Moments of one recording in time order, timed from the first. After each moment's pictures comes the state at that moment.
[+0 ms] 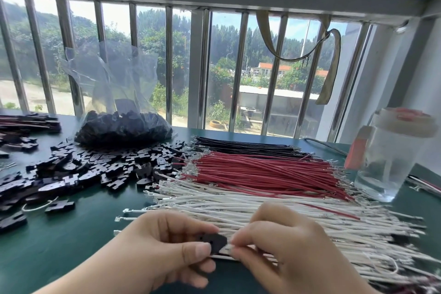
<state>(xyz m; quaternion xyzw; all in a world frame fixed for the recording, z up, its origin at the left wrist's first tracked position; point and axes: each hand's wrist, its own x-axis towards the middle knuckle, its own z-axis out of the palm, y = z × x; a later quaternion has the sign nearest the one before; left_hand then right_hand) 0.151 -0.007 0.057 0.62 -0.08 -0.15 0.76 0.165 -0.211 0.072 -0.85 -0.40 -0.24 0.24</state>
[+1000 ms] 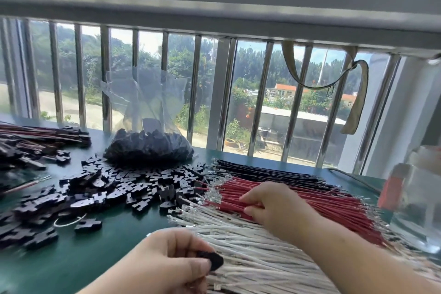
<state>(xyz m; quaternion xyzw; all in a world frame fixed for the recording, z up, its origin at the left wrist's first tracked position) 0.170 0.026 0.051 0.70 -0.06 -0.13 0.70 0.276 -0.176 0.093 -0.94 -0.29 -0.10 0.16</state>
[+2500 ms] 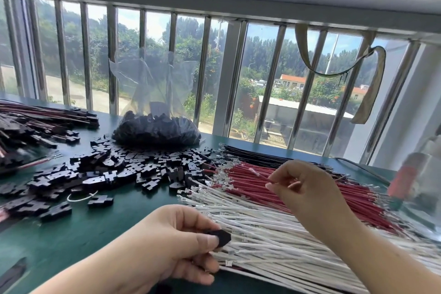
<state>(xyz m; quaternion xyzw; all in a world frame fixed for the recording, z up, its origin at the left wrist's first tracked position) 0.164 0.026 0.054 0.65 -0.01 -0.10 0.76 0.250 -0.190 0.092 -0.88 -0.26 -0.21 0.34</state>
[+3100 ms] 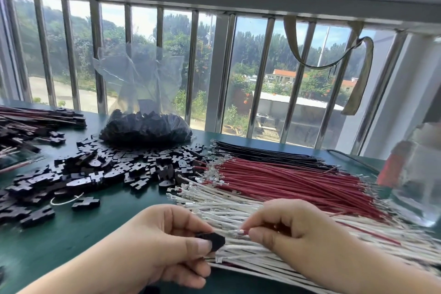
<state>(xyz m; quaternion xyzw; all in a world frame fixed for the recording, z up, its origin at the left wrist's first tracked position) 0.161 0.022 0.060 0.65 -0.01 -0.13 0.75 0.209 -0.195 0.087 -0.88 -0.36 0.01 0.30</state>
